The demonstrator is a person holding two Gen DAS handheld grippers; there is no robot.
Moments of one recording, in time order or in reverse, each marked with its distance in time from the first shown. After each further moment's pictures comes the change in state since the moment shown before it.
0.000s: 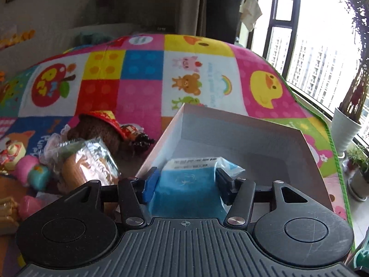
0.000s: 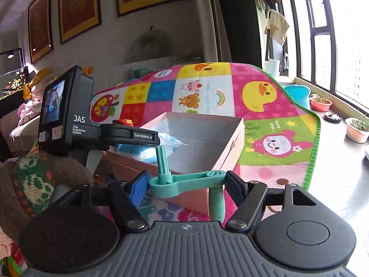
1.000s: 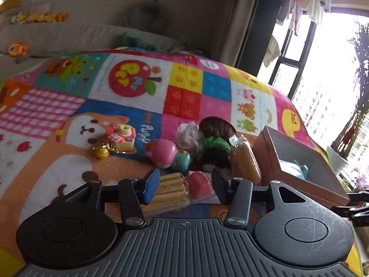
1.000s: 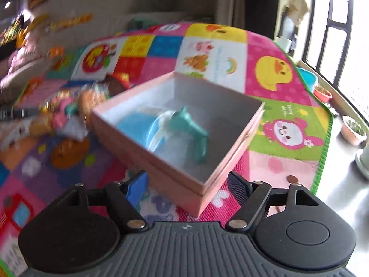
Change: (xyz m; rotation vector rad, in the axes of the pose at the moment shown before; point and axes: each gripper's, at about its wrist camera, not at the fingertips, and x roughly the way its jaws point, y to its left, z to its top) left arm -0.105 0.207 -0.045 -0.191 -0.101 -0.075; right arm 0.068 0.032 0.005 -0.195 0.244 -0.073
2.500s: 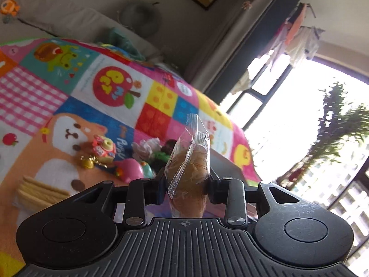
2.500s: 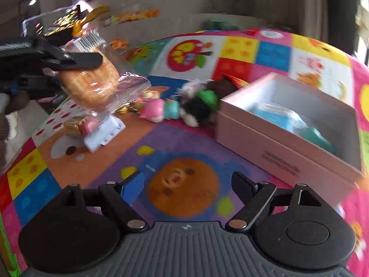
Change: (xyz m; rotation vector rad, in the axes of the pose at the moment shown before) left arm -0.057 0.055 0.035 -0.239 -0.030 -0.306; right arm 0.053 0.164 0.054 -0.135 -0.036 0.304
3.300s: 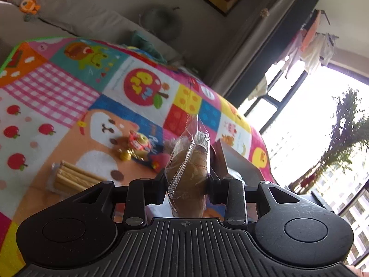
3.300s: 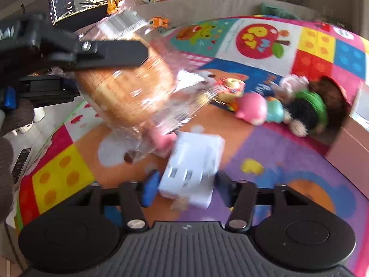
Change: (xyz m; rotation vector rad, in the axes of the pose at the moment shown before) left arm -0.024 0.027 -0.015 -0.029 -0.014 0.099; right arm 0.037 0.071 0.009 -0.040 0.099 0.139
